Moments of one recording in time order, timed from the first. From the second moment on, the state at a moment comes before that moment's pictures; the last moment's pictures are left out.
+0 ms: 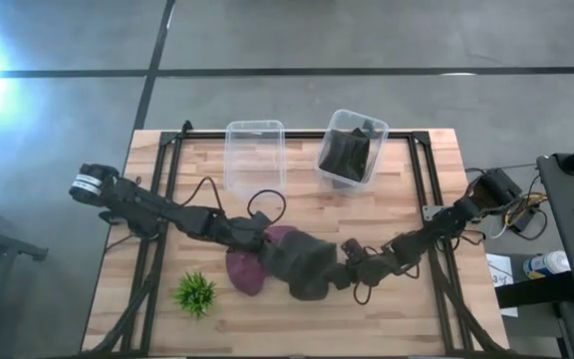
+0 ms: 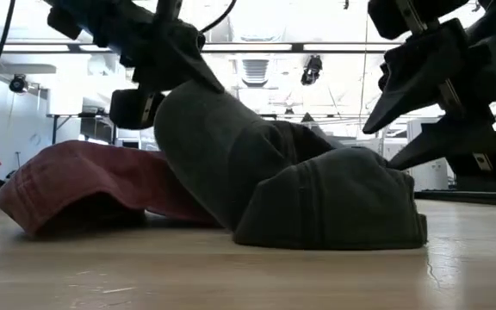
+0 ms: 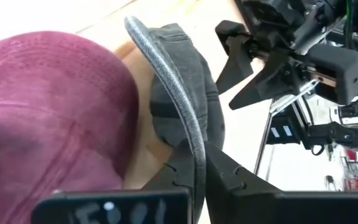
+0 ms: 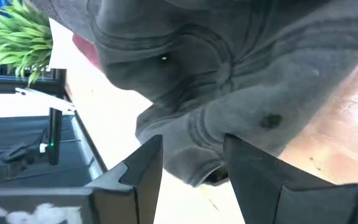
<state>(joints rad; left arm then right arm) -0.23 1.44 0.81 0.10 -0.05 -1.11 0.53 1.57 0.63 0.25 0.32 1.63</state>
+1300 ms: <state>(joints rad) 0.31 2.11 2.29 -0.69 -0.08 -0.64 0.61 0.65 0.63 -0.37 0.79 1.22</state>
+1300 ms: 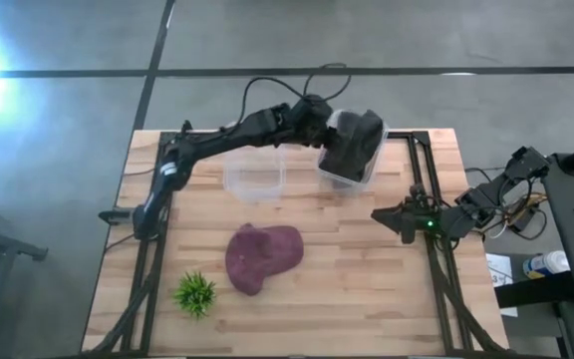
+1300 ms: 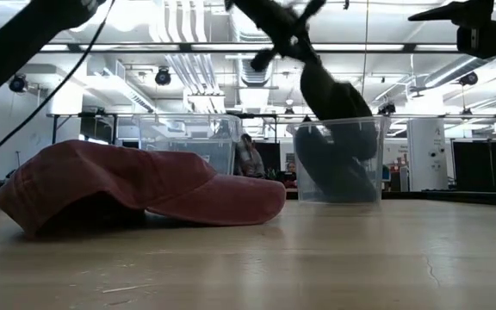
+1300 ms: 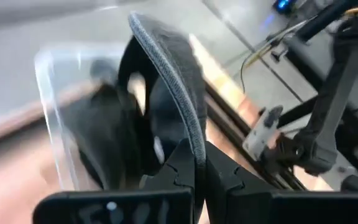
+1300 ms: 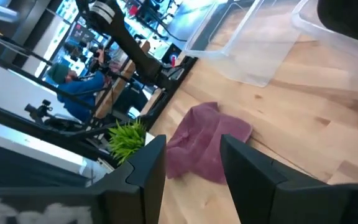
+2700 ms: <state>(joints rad) 0.23 1.90 1.94 -0.57 0.03 -0.34 0.61 0.78 0.63 -0.46 0.64 1.45</state>
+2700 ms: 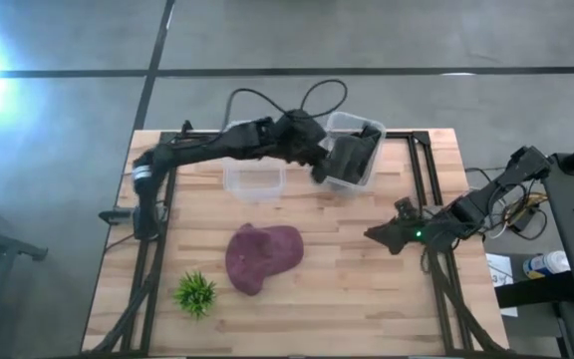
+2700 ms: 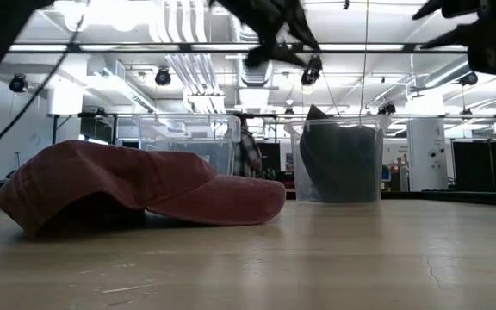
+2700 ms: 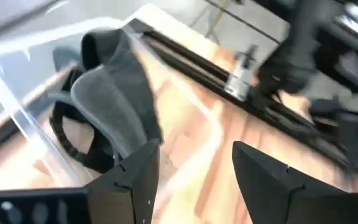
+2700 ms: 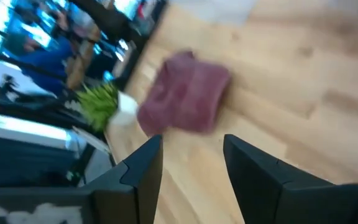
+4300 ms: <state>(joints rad) -0.25 1.47 0.66 -0.17 -0.05 -0.98 0.11 1.89 0.72 0.60 0.00 1.25</state>
